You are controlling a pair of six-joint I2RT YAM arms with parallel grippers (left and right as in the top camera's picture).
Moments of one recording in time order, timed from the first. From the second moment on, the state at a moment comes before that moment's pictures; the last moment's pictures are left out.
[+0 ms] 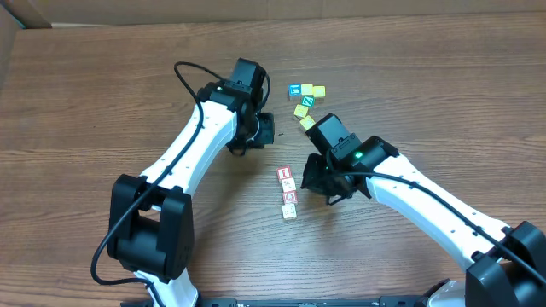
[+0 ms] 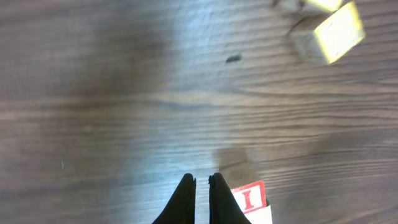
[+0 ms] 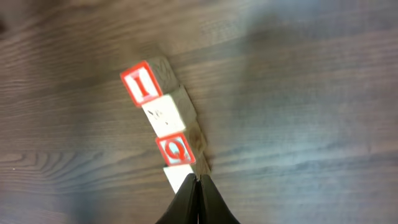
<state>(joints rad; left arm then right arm) -0.35 1.88 1.45 -0.93 0.12 -0.39 0.64 1.61 1.14 -0.78 -0.18 0.89</state>
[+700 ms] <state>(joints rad) -0.43 1.96 1.31 -0.89 0.11 -0.56 0.63 1.79 1.14 -0.67 -0.15 0.73</state>
